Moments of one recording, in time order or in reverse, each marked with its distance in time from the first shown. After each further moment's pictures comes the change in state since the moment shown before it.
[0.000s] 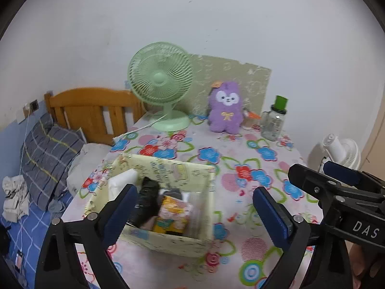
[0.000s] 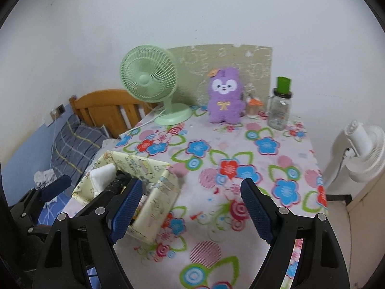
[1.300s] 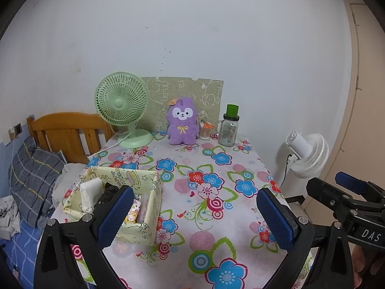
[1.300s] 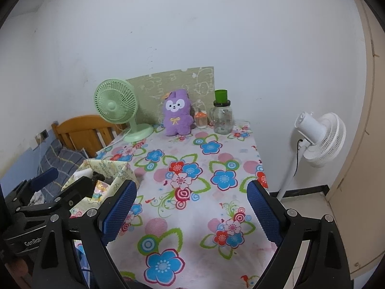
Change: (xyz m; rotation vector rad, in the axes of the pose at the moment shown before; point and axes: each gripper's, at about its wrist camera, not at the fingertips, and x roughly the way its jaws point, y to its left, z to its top) left arm -0.070 -0.082 -0.019 0.099 -0.099 -0.125; right arm -0.116 -0.080 -0.055 0.088 -0.134 -0.122
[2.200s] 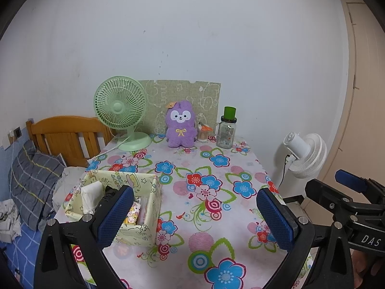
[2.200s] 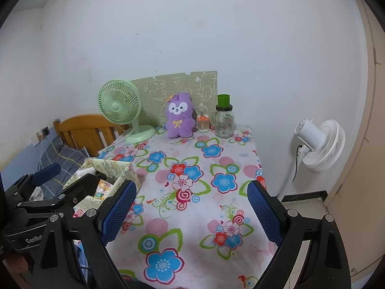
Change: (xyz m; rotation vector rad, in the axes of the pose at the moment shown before) left arm -0.008 -0.002 0.005 0.012 -0.010 -0.007; right arm -0.010 -0.003 0.002 -0.024 -0.015 0.002
